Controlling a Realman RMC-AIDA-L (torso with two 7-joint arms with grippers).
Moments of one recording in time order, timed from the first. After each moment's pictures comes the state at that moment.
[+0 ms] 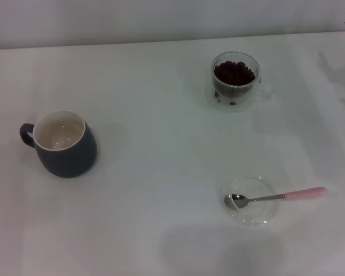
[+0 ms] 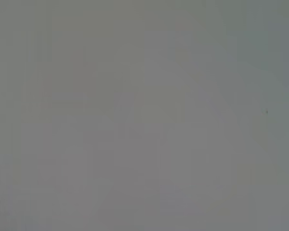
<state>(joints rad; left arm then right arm) -0.37 -2.08 2.67 0.06 -1.38 1.28 -0.37 0.48 2.01 -0.57 -0.27 2.17 0.94 -2.49</state>
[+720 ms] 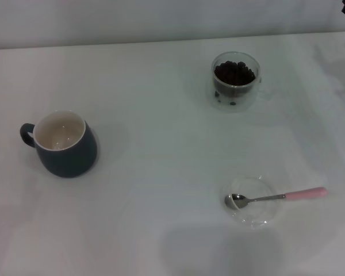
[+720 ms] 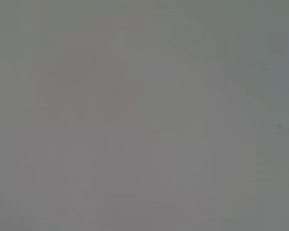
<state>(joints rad) -0.13 -2.07 2.67 -0.11 -1.02 1.60 -0.44 0.51 2.01 -0.57 -0.28 2.17 0.91 -2.50</state>
